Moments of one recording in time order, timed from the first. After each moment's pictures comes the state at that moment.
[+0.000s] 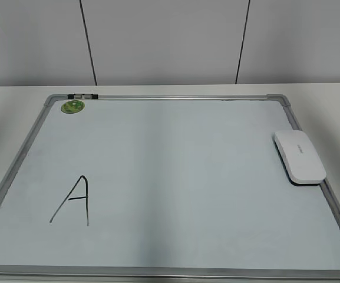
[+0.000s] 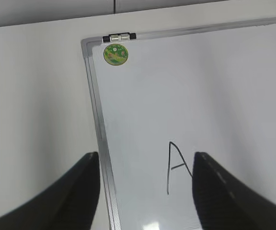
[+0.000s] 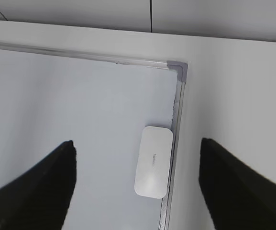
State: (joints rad) left arm 0.05 1.35 -1.61 -0.29 1.25 0.20; right arm 0.03 1.46 -1.80 0.14 1.25 -0.12
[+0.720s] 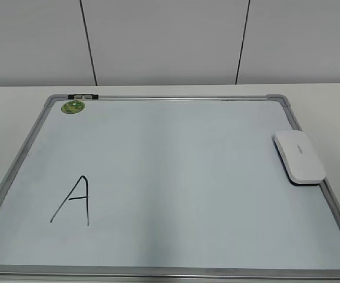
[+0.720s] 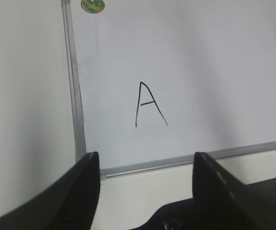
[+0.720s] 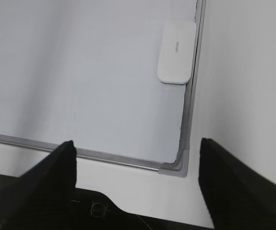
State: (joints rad) left arm 0.05 0.67 -1.02 -0.33 1.26 0.13; right arm 0.03 0.77 -1.08 0.19 1.26 -0.11
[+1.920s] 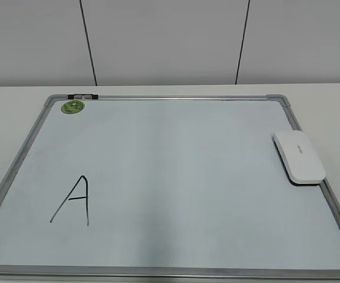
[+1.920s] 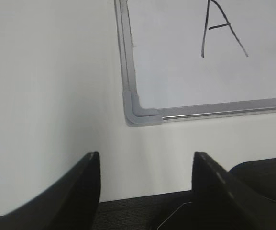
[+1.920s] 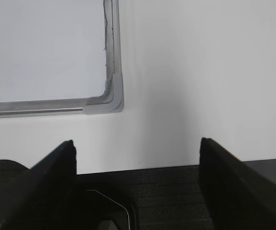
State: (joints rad) left arm 0.04 0.40 -0.52 -0.13 1.09 0.13; right arm 0.04 0.39 -0.49 -0.07 1.13 0.09
